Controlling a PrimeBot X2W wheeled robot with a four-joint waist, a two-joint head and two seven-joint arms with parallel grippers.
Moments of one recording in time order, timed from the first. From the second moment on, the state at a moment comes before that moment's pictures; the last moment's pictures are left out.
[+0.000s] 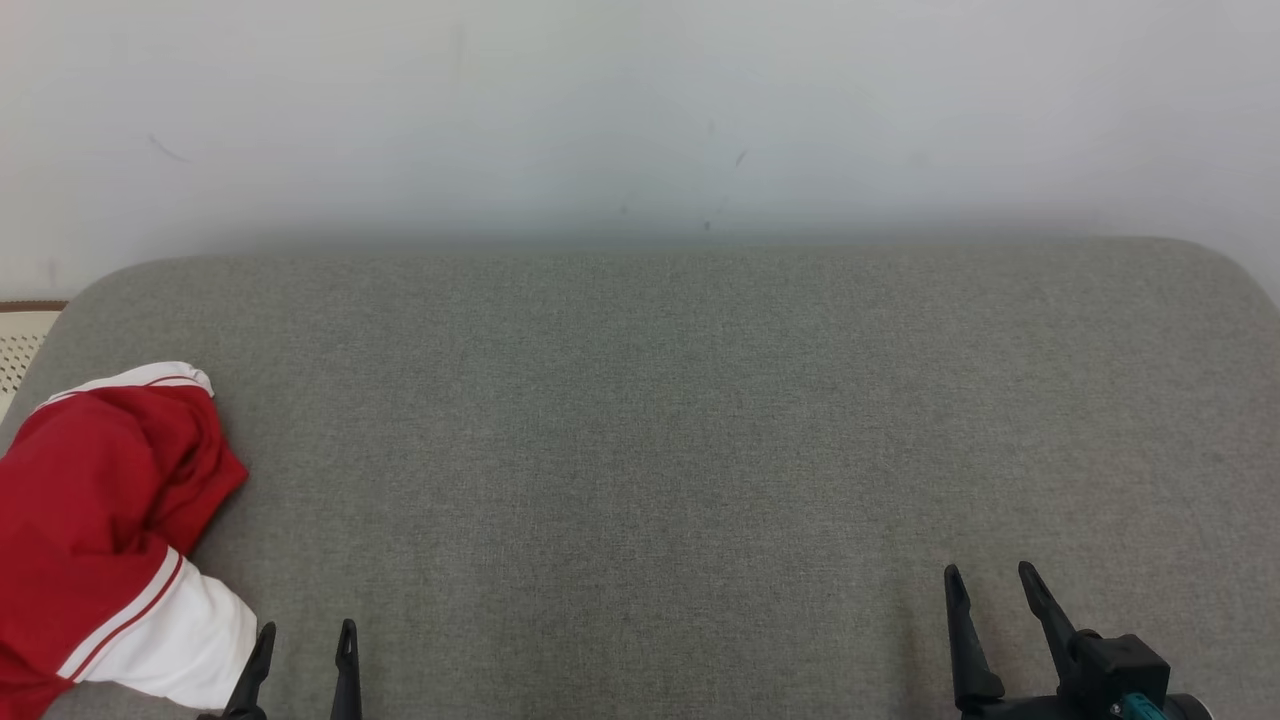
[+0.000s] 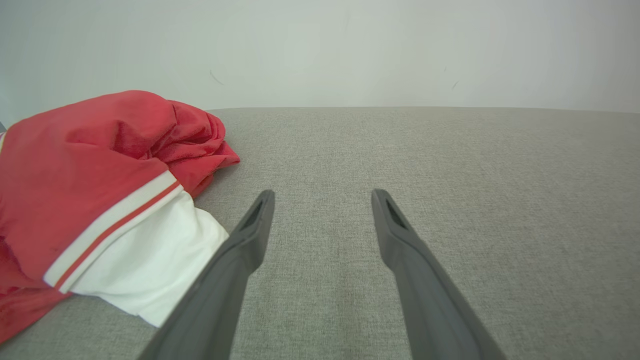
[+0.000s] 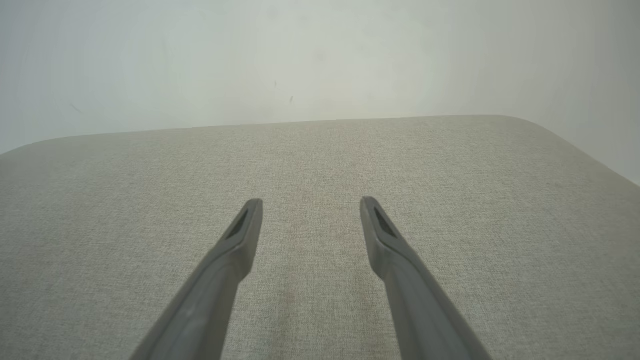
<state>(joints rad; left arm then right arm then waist) -0.06 0.07 0.02 0.21 -0.03 0.04 -0.26 -0.05 -0.08 0.11 0.27 0.05 0.13 -0.26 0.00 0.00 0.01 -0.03</state>
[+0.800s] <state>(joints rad) -0.04 0.06 0.08 0.25 -0.03 0.04 -0.26 -0.05 -0.08 0.21 0.23 0.06 0.13 -0.26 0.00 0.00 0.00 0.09</state>
